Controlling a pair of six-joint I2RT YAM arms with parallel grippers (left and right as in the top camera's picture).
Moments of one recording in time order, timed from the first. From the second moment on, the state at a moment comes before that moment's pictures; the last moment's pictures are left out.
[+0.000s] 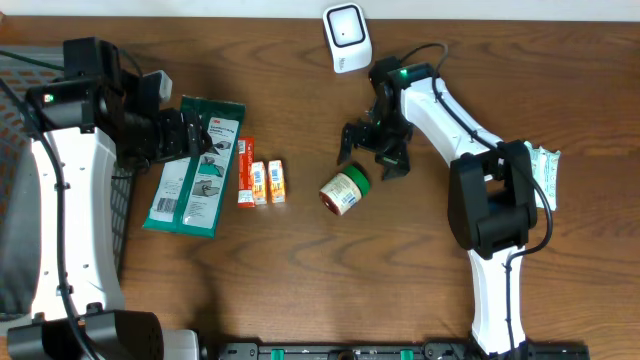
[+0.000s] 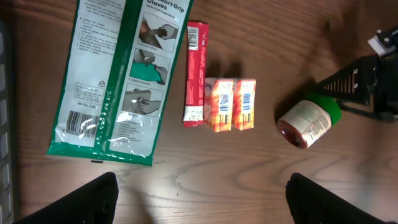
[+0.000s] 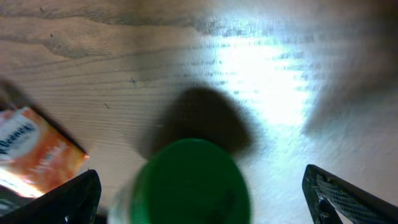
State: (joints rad) left arm 0.16 1.58 1.63 -1.38 0.33 -0.02; right arm 0.35 2.30 1.85 -1.22 -0.44 0.58
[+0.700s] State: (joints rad) left arm 0.16 1.58 1.63 -1.38 0.33 -0.02; right arm 0.42 2.30 1.85 -1.28 -0.43 0.92
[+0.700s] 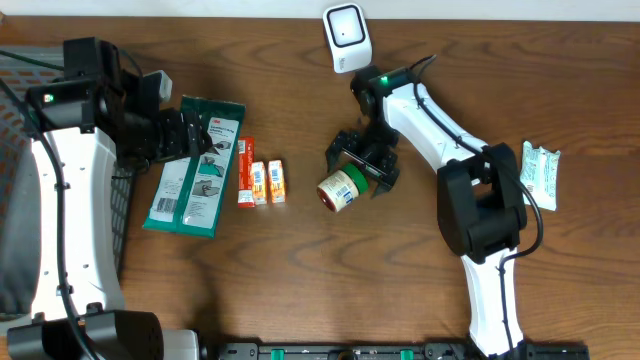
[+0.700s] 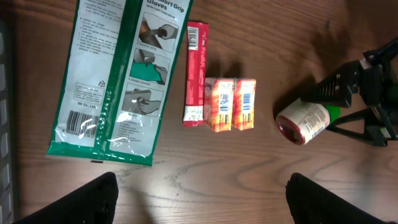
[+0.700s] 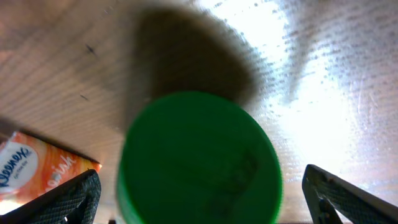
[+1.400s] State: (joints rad) left arm 0.16 1.58 1.63 -1.38 0.33 -0.02; right arm 0.48 2.30 1.85 -1.20 -0.36 1.01
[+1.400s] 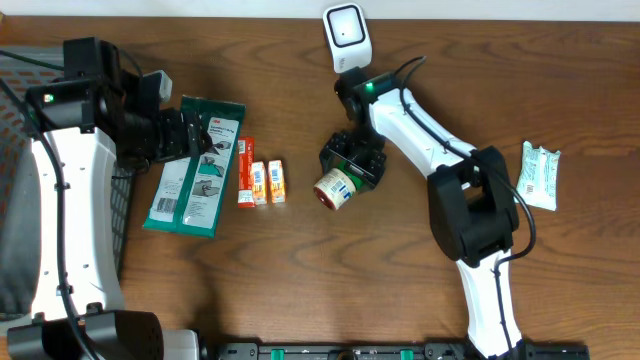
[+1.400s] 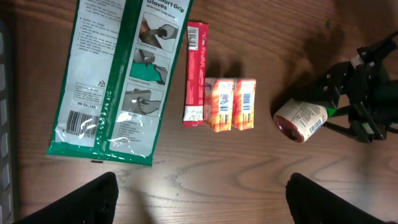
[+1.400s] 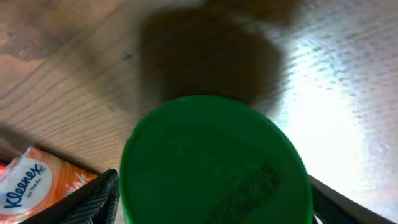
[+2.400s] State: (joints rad) left arm 0.16 1.58 1.63 -1.38 0.33 -0.02; right arm 0.48 2.30 1.85 -1.09 -0.34 0.65
